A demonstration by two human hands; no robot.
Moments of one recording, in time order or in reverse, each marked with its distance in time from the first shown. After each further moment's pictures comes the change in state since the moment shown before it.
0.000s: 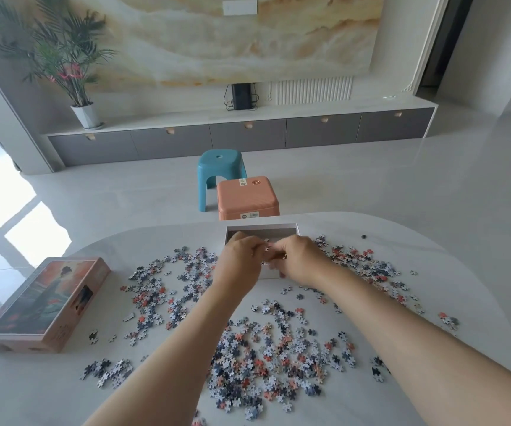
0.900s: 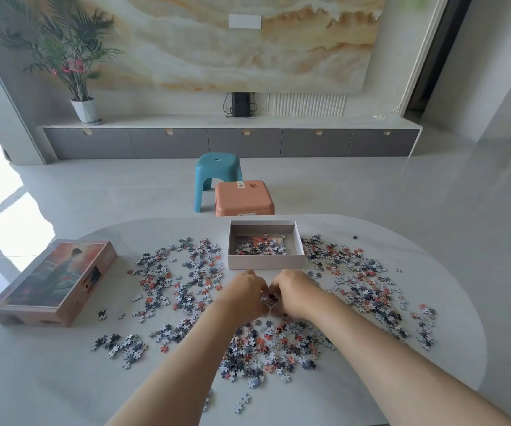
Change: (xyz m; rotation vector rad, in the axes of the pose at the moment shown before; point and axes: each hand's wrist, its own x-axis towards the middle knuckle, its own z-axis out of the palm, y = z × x) left_hand -0.068 -0.015 0.002 0.209 -0.521 0.084; right_hand -0.049 -0.011 0.053 -0.391 -0.200 0.199
